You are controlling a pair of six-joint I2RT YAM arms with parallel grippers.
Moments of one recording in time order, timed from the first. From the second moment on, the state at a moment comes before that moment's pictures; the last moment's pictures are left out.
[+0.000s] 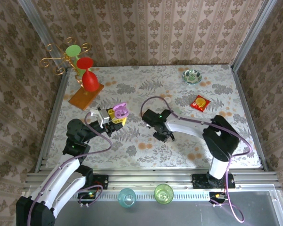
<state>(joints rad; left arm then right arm) -0.39 0.69 0.39 0.46 0.76 -0.03 0.82 1.74 1.17 -0.90 0.26 -0.01</state>
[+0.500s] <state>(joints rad) -0.40 0.87 0.32 0.68 0.66 -0.01 0.69 1.36 1.06 -0.74 -0.21 0.25</state>
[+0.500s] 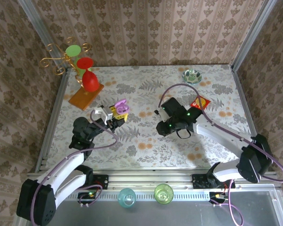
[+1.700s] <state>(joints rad) -0.52 1.07 0.31 0.87 0.60 0.10 0.81 1.52 1.42 -0.53 -0.41 0.47</state>
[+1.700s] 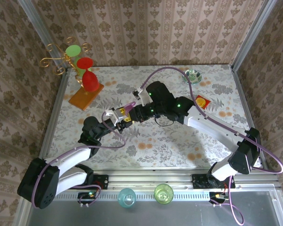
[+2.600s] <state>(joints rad) -0.52 1.09 0.31 0.89 0.58 0.10 0.81 1.57 1.45 -0.52 -0.36 0.50</state>
